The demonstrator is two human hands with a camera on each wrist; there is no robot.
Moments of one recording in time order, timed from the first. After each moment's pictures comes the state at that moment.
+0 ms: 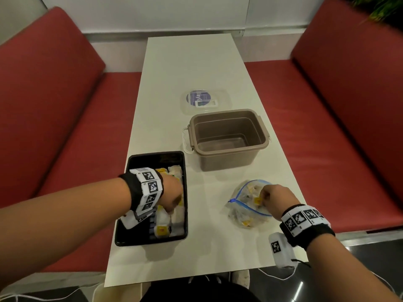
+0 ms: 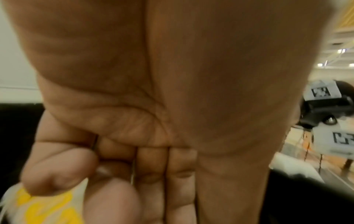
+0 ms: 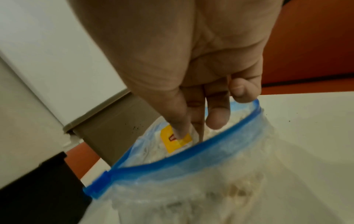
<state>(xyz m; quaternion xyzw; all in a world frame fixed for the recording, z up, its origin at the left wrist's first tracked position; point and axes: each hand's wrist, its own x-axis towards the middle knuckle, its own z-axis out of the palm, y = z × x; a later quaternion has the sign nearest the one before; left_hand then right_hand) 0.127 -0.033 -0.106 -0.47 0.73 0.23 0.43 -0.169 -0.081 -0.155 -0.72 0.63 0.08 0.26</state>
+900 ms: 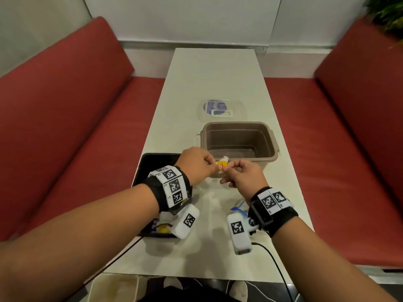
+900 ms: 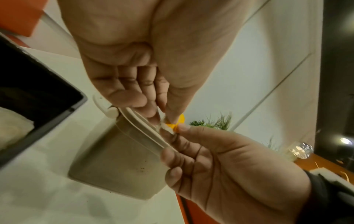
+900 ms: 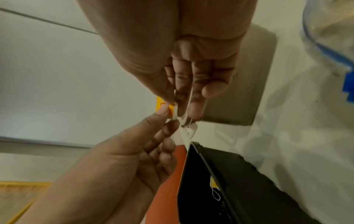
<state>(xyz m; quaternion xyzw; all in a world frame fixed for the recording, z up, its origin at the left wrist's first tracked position) 0.090 -0.045 -0.073 -0.75 0.54 0.27 -0.25 -0.069 -0.087 -0.101 -0.56 0.48 -0.29 0.61</state>
